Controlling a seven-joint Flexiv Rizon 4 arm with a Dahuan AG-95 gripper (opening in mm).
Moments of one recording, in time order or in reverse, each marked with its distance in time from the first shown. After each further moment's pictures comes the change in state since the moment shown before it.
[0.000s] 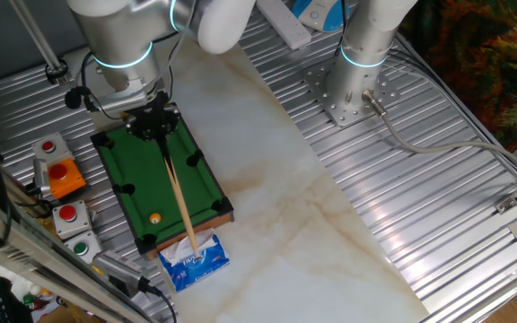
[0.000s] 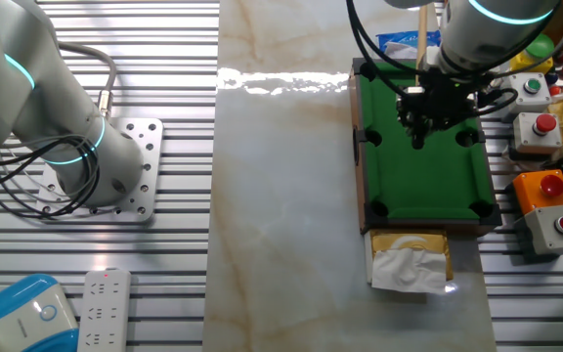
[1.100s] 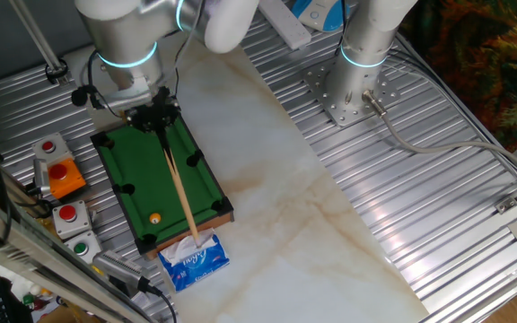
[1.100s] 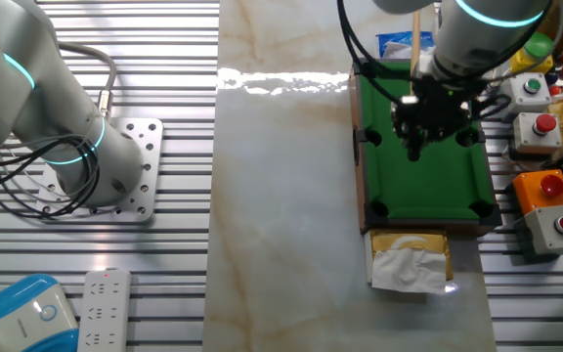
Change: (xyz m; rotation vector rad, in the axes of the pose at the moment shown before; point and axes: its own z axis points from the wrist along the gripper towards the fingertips) arm 0.039 0.001 0.002 0.011 0.053 -0.021
